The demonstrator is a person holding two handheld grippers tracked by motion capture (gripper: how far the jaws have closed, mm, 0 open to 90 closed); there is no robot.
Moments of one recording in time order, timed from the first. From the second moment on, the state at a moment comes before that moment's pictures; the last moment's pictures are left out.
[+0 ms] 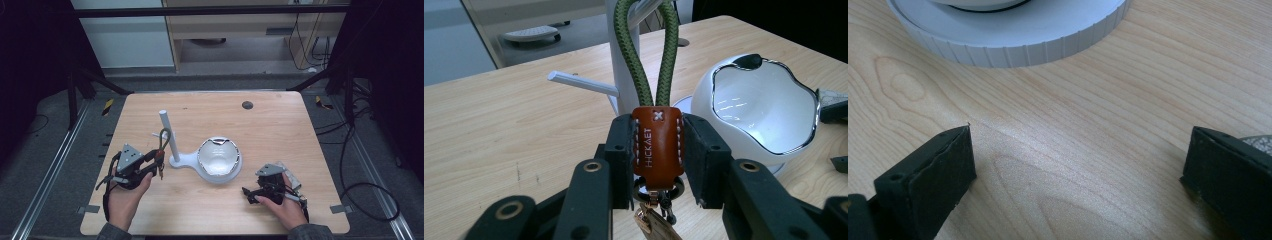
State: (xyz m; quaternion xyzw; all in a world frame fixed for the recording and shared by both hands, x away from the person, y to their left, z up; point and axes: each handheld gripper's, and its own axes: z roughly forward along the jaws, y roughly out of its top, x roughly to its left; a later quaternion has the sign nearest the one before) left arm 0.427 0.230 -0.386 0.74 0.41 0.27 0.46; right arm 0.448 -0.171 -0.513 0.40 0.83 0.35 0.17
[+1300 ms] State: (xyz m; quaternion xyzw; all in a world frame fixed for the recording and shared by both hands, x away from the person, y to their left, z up) left arm 0.440 0.247 -0.427 0.74 0.43 0.24 0.46; right arm 0.447 -0.170 -0.513 0.41 0.82 0.35 0.18
